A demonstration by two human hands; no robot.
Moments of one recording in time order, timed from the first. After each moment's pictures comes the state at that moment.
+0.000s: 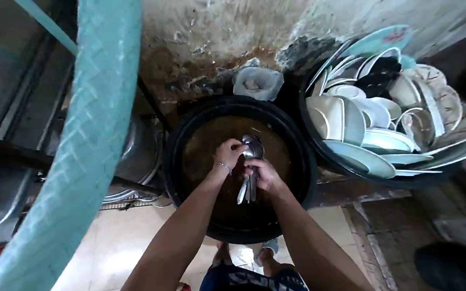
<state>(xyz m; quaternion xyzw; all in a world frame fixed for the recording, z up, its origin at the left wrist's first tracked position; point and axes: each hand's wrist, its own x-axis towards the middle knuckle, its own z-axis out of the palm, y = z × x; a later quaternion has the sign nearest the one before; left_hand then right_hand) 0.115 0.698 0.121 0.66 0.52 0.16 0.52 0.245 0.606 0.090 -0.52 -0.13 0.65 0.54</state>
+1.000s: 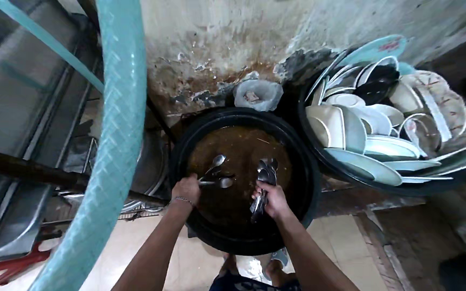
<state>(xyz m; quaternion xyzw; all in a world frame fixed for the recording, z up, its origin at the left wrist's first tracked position) -0.002 0.670 0.168 0.72 0.63 -0.18 0.23 0.234 0.559 0.082 -0.57 -0.04 0.56 0.60</state>
